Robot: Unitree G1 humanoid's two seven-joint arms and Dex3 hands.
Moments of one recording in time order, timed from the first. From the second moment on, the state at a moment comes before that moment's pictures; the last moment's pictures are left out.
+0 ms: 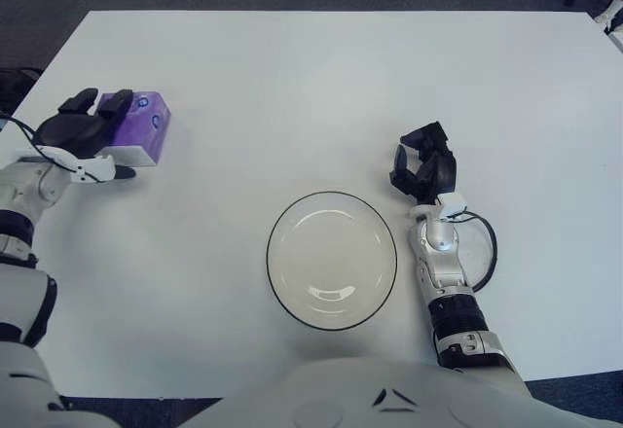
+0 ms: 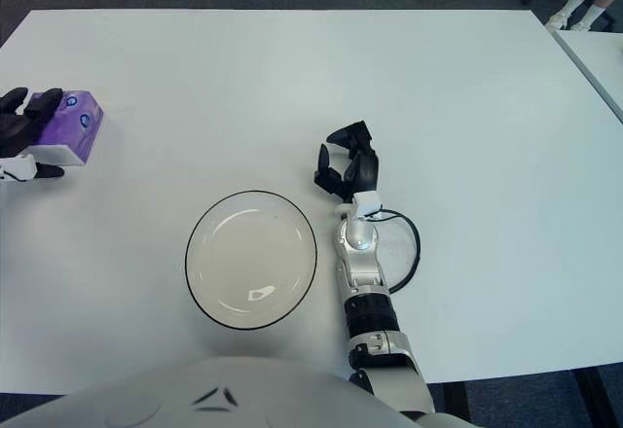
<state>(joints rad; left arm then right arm) -0.65 0.96 -0.35 1.12 0.75 -0.50 0.24 -0.15 0.10 -0.02 0.36 -0.06 -0.53 -0.22</state>
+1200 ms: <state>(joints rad) -0.65 0.98 -0.26 0.78 0.66 -0.56 0.14 -0.15 0.10 -0.01 0.35 -0.06 -0.53 -0.23</state>
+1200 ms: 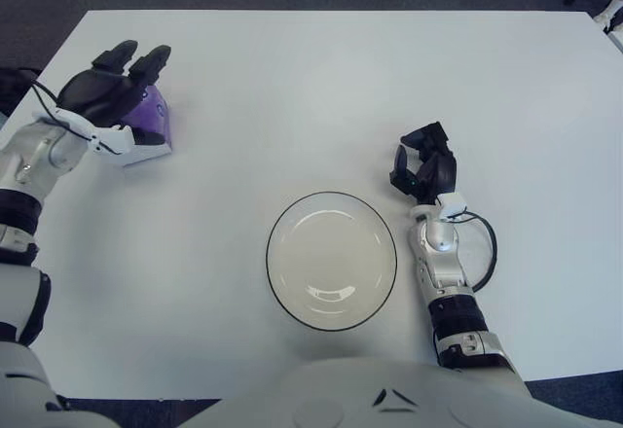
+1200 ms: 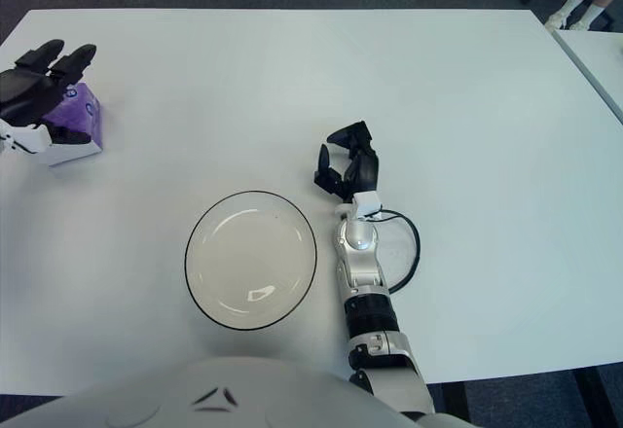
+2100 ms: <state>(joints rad) -0.67 0.89 -0.34 0.93 0.70 -0.47 0.03 -0.14 0.10 -0.02 0.34 -0.06 -0.53 -0.22</state>
